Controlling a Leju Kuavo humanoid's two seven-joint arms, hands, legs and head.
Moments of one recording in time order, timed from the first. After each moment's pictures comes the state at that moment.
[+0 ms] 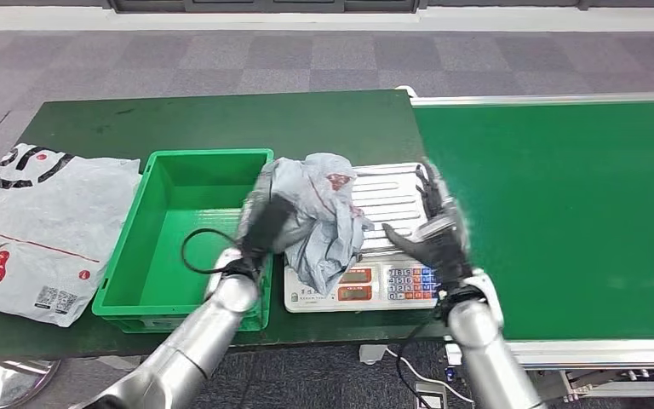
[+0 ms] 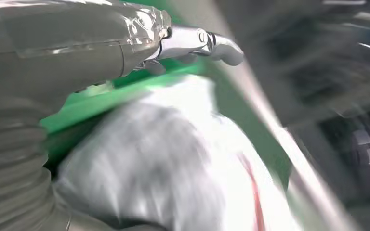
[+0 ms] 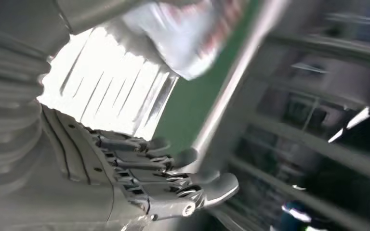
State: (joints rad) left arm -0.60 -0.24 -0.46 -0.71 -0.55 0.22 -0.32; right arm -0.29 -0.05 0.21 -1.35 0.15 -0.19 -0.29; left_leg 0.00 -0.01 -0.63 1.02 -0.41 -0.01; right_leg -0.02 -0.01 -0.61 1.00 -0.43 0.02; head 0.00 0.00
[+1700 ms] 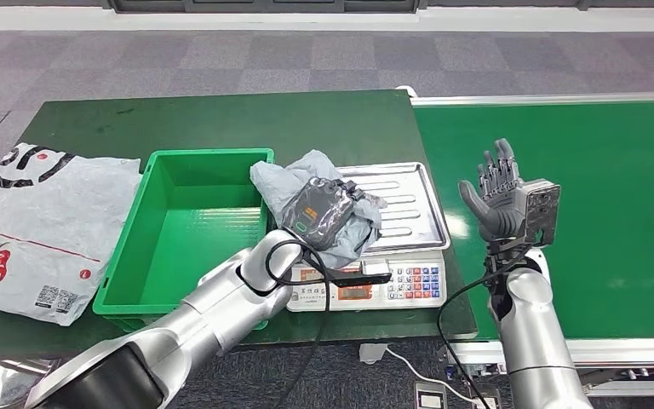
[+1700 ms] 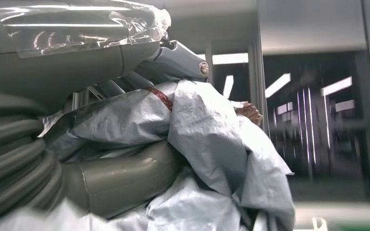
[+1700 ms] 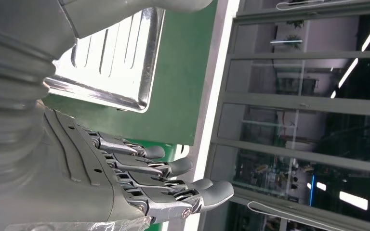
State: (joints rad) left arm -0.83 -0.24 -0.87 -0.50 -1.22 0.44 -0.06; right arm -0.41 -0.05 -0.04 -1.16 0.02 -0.04 -0.36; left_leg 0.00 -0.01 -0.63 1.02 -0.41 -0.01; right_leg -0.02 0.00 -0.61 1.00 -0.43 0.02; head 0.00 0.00
